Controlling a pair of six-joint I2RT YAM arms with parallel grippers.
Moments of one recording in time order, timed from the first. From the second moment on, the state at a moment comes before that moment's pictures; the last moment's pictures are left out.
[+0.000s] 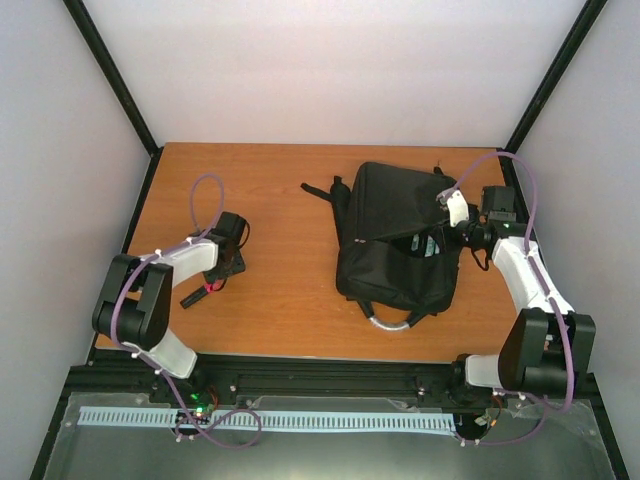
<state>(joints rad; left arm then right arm) -0.25 1.59 0.81 -0.54 -0.32 -0.70 -0.11 1.34 0.96 -0.57 -0.59 -0.41</state>
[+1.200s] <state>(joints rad) -0.21 1.22 0.62 -0.75 -0.22 -1.21 -0.11 1.28 0.95 -0.64 -0.67 -0.43</state>
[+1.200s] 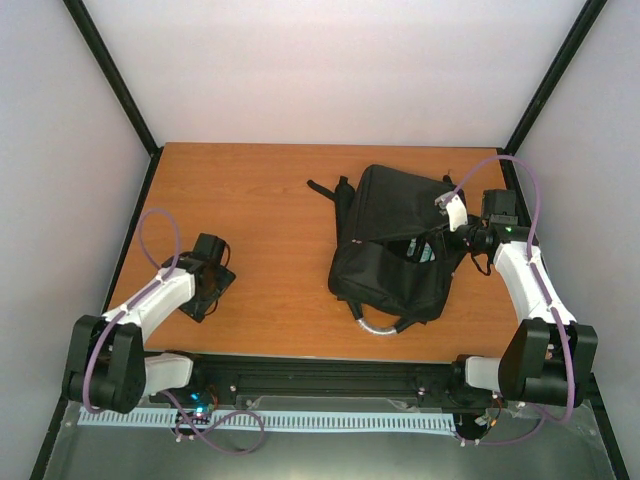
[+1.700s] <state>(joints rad) -0.09 1.39 0.68 -0.67 -0.24 -1.20 -0.11 1.28 0.94 -0.64 -0.67 -0.44</state>
